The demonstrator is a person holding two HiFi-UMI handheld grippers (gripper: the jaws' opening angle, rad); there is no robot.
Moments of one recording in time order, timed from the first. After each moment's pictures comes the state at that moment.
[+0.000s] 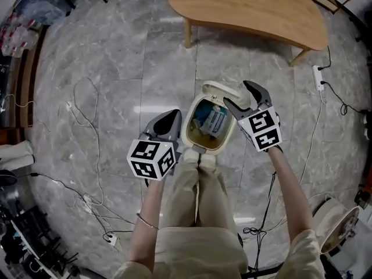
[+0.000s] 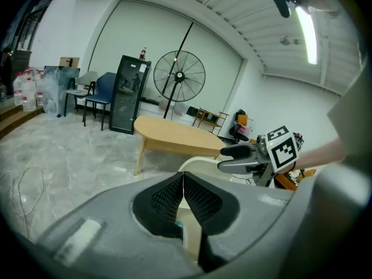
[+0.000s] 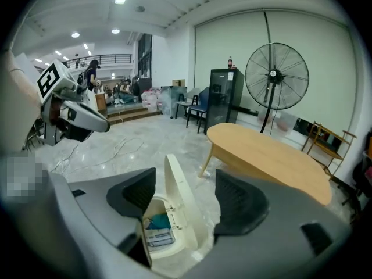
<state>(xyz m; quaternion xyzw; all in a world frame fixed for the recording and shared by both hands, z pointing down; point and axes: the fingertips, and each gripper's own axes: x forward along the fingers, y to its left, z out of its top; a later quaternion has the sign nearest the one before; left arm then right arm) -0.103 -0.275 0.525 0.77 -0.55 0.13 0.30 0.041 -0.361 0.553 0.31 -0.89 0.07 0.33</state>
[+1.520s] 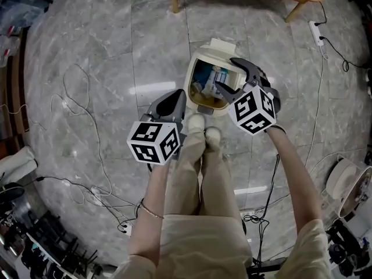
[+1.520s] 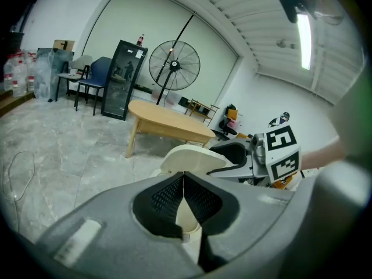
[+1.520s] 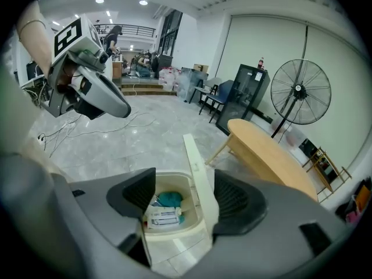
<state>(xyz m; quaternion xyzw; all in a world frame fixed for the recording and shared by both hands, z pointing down) -0.096 -0.197 0.573 0.79 -0.49 0.14 0.34 0.006 -0.253 0.602 0.26 -0.86 -0.02 0.43</state>
